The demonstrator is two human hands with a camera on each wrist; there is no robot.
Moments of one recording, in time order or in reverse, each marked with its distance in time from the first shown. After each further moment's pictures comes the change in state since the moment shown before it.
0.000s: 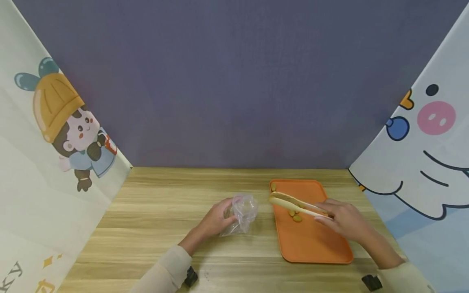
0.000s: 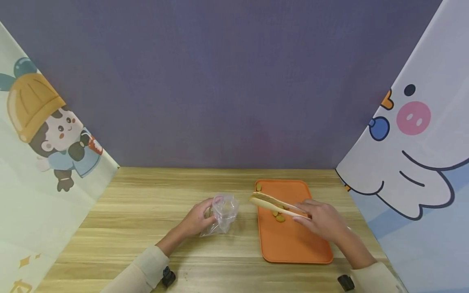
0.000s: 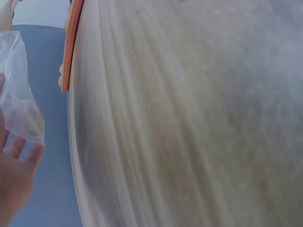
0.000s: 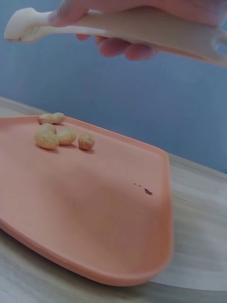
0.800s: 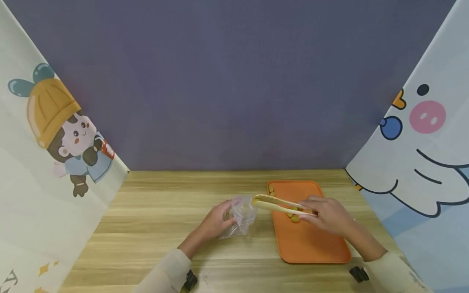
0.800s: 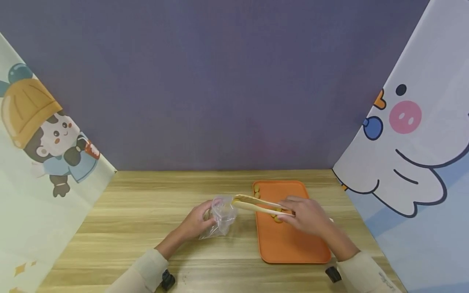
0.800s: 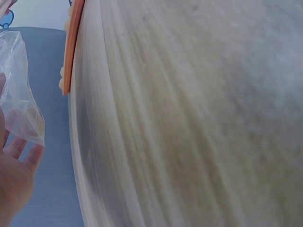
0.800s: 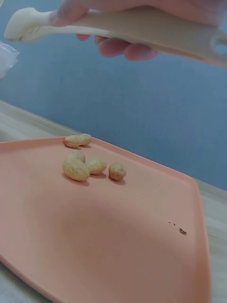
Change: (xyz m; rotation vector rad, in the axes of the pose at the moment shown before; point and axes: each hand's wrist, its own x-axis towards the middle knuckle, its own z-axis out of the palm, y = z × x) left_hand 0.003 0.004 0.004 0.020 0.008 0.029; right_hand 0.028 -0.022 0.002 0.021 -0.033 -0.082
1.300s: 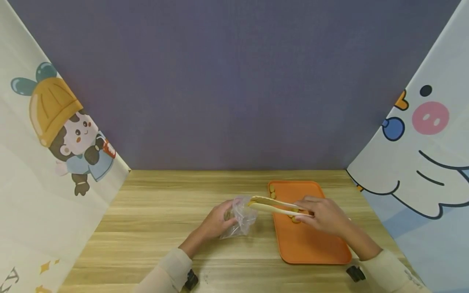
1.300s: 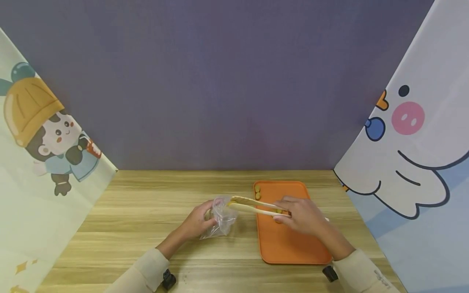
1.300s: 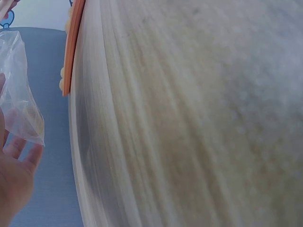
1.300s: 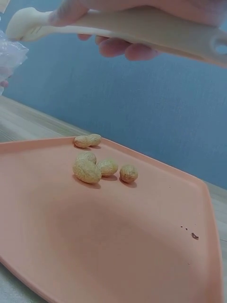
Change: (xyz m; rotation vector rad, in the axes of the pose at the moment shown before) left_hand 0.001 -0.001 0.001 -0.003 -0.006 0.011; right_hand 0.009 -0.004 0.007 0.031 0.003 -0.026
